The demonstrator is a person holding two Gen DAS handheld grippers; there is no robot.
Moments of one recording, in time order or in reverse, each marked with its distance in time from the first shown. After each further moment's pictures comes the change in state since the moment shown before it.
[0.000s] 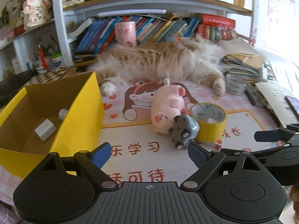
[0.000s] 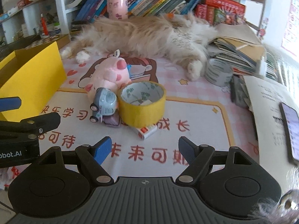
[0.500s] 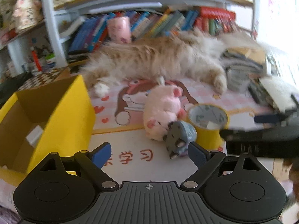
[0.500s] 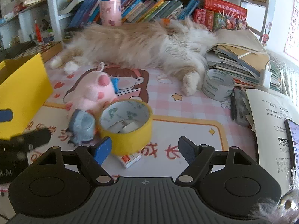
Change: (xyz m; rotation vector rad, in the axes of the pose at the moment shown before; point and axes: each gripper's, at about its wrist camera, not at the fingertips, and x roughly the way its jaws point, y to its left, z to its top) left arm 0.033 -0.026 0.014 0.066 0.049 -0.005; right arm 0.030 -0.031 0.027 0.025 -0.051 -0.017
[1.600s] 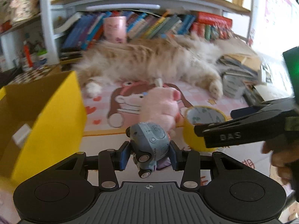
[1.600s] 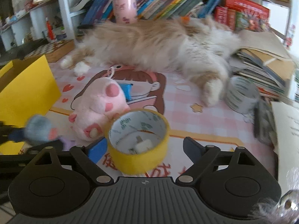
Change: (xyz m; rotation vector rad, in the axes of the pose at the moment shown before) left arm 0.002 0.026 -0.006 -0.081 -0.052 -0.071; right arm 0.040 0.007 0.025 -0.081 0.035 0.135
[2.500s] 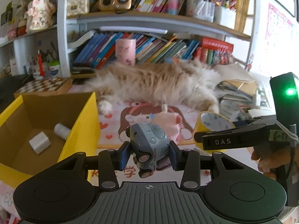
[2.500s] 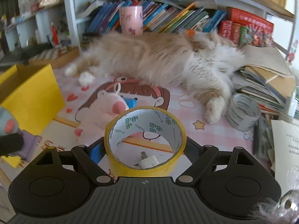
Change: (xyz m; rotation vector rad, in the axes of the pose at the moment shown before) left arm -0.050 0.011 0.011 -0.038 -0.118 -0.022; right arm -0.028 0.007 0.013 0.015 -0.077 -0.008
